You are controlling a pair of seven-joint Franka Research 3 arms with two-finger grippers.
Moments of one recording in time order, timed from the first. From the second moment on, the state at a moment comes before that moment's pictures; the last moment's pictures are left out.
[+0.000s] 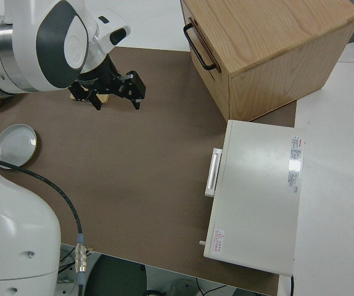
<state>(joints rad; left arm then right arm) 0.11 -0.14 -0.13 -2.45 -0.10 2.27 -0.01 0.02 -0.01 0.12 -1.48 0.00 1.39 0.03</state>
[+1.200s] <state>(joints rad) 0.06 -0.08 -0.16 -2.55 -0.10 2.48 -0.13 0.02 -0.01 0.12 -1.48 0.00 1.39 0.03</state>
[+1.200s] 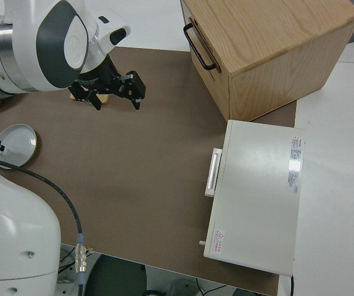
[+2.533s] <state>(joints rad) 0.03 -0.08 -0.16 -2.54 -0.10 2.48 -0.20 0.02 -0.01 0.12 -1.48 0.00 1.39 0.03</state>
